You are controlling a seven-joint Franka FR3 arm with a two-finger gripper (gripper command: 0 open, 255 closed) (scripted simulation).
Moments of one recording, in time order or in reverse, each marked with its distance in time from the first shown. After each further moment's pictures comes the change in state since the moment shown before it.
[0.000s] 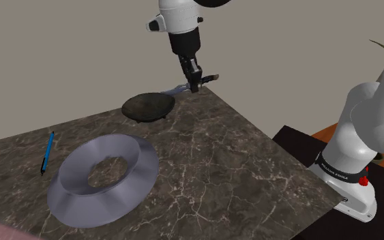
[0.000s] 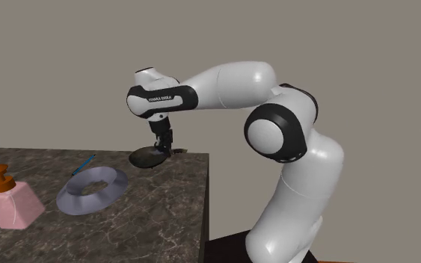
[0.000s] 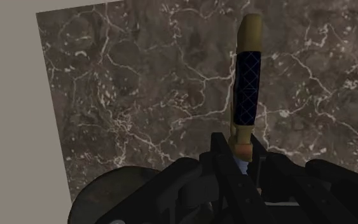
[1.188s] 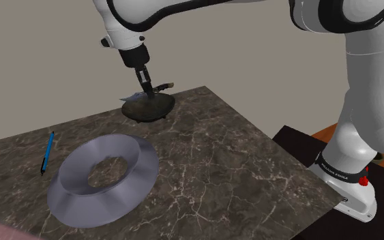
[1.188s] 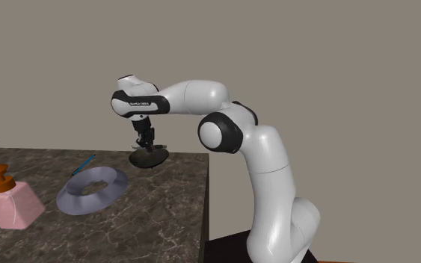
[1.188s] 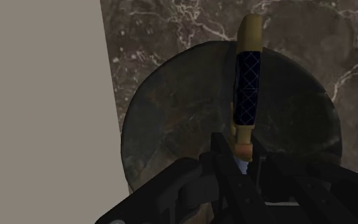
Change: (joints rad) arm 0.068 0.544 0.005 0.604 -0.151 -0.090 0.059
